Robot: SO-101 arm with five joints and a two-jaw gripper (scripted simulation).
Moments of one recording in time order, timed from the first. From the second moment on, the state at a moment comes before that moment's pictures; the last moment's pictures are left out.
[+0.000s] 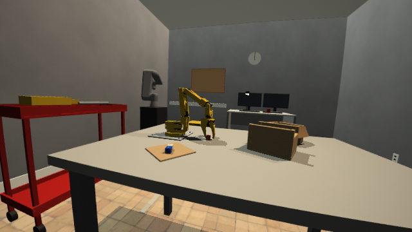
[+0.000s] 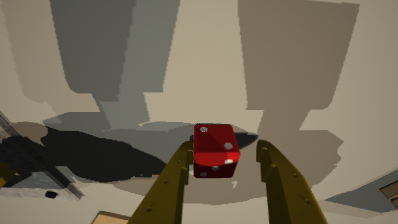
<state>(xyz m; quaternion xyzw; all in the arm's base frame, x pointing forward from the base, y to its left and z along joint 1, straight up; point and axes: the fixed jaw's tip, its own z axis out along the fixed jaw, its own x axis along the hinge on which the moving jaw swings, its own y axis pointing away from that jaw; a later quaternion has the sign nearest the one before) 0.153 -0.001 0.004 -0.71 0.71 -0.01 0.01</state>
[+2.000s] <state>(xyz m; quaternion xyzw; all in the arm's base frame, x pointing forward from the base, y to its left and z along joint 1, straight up) 0.148 -0.001 0.057 -0.71 0.71 0.00 0.00</state>
